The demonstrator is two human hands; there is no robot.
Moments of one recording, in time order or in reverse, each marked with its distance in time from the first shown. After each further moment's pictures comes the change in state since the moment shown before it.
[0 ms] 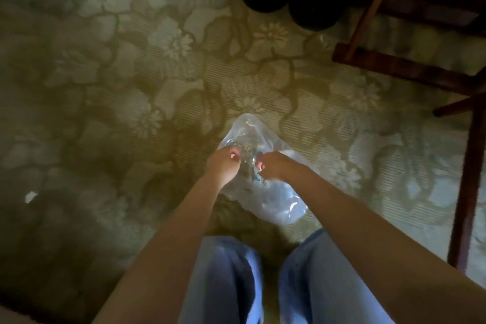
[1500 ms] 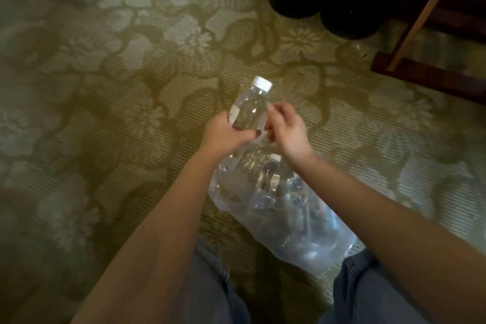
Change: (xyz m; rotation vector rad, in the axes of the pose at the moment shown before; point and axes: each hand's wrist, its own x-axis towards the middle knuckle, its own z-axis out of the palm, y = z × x) left_hand 0.107 -0.062 0.013 -0.347 0.326 0.215; right_hand 0.121 0.002 0.030 1.040 0.868 -0.246
